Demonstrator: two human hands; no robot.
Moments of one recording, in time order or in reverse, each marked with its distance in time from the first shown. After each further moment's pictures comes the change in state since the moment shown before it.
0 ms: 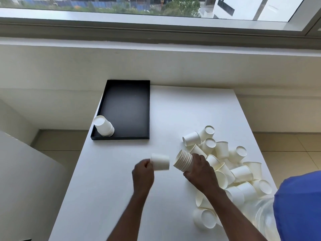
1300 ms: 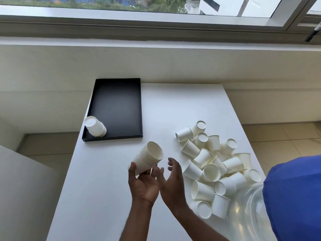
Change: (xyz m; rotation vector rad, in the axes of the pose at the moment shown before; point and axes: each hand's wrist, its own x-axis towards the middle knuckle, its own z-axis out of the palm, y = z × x) left_hand -0.025 -0.015 0.003 -1.599 -0.368 -0.563; right_hand -0.068 -0.090 0.026 0.837 0.184 0.128
